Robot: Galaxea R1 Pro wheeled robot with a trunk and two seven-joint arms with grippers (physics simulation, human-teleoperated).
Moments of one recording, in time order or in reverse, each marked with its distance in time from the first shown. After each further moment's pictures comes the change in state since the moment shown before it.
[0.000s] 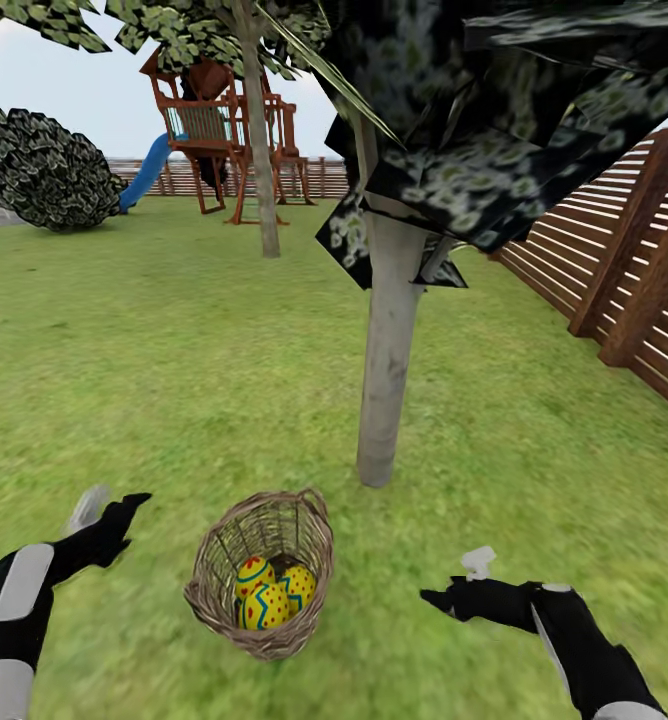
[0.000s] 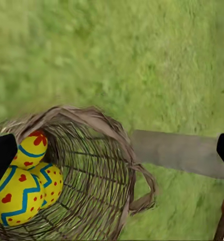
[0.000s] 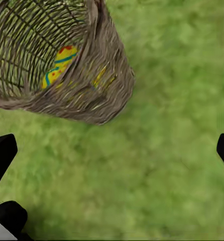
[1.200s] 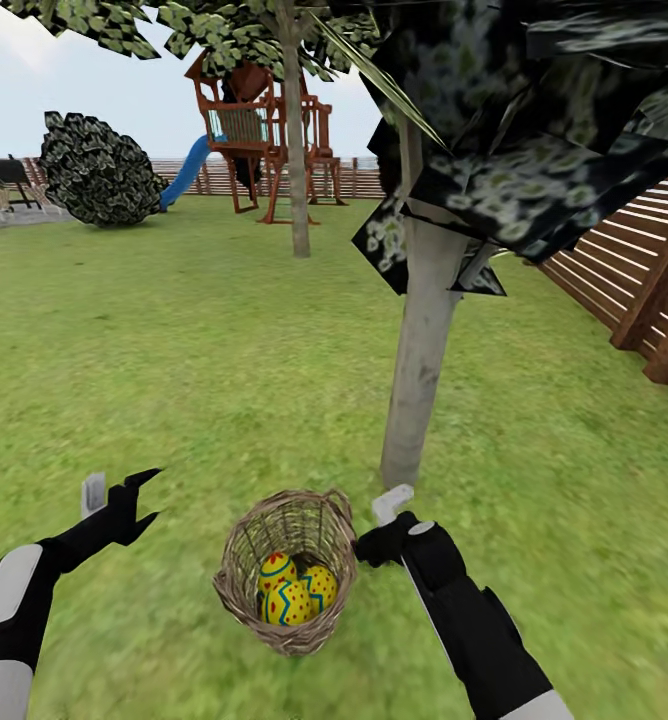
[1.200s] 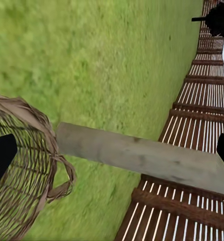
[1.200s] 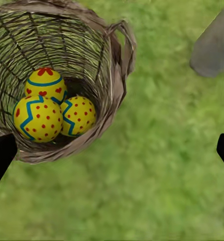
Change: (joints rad) left arm 0.002 -0.002 0.010 -0.010 0.286 0.099 -0.093; right arm 0.000 0.236 0.498 -0.497 0.053 0.506 -0.652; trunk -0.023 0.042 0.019
